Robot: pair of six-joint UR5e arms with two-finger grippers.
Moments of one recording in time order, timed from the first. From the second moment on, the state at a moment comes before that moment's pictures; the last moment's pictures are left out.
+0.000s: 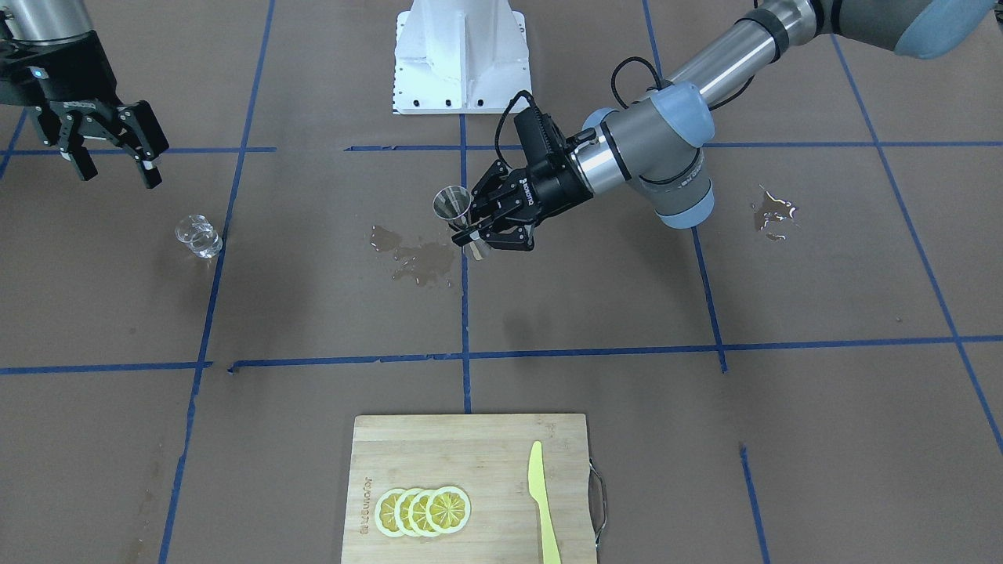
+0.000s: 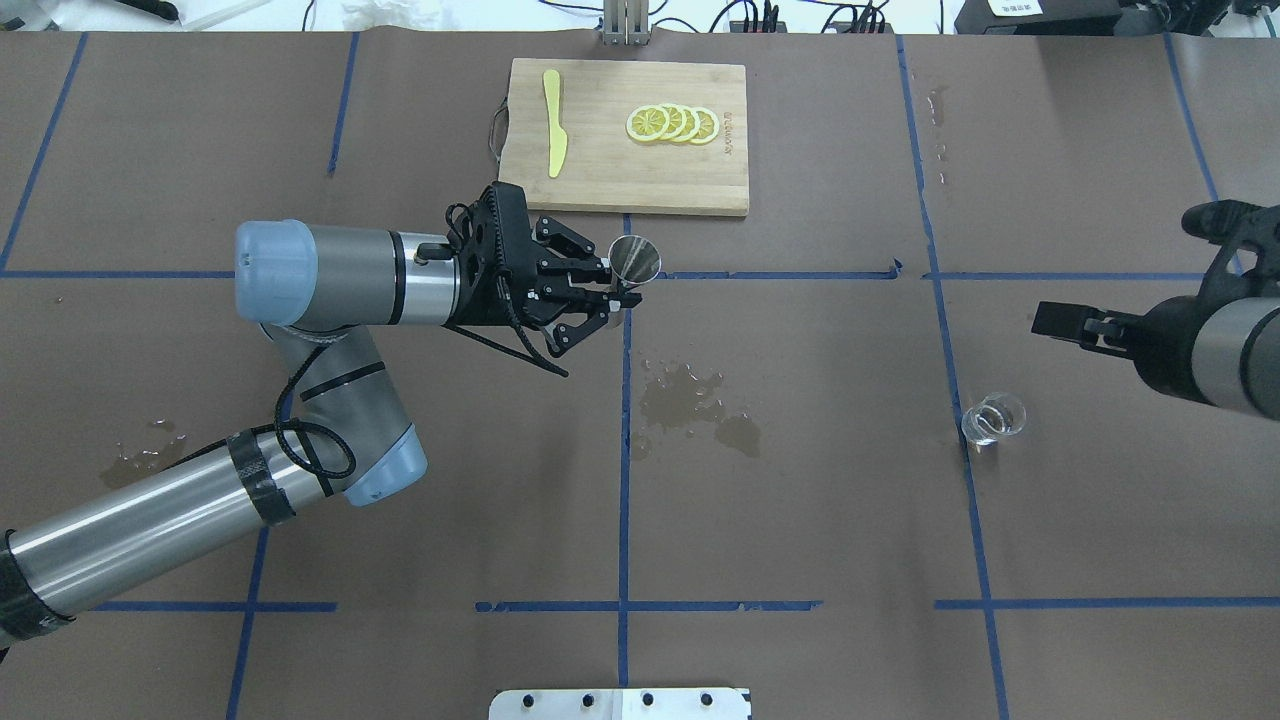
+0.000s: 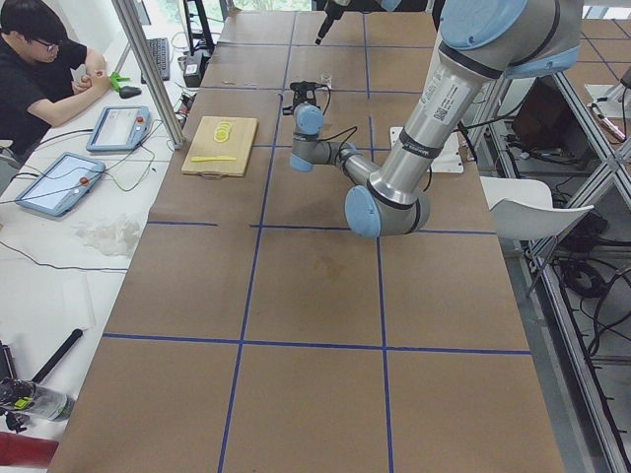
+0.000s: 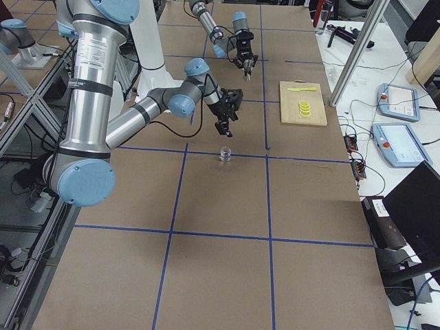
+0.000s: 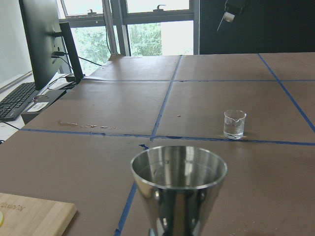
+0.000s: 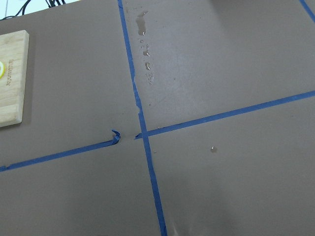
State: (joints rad) left arm -0.61 -2.23 -1.32 -3.05 -1.94 -0.19; right arm 0.61 -1.76 2.31 -1.28 1.49 1.40
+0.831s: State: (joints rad) left arm -0.61 -2.23 -1.32 -3.05 -1.94 -0.19; right arm 0.15 -1.77 2.12 -1.28 0.67 1.75
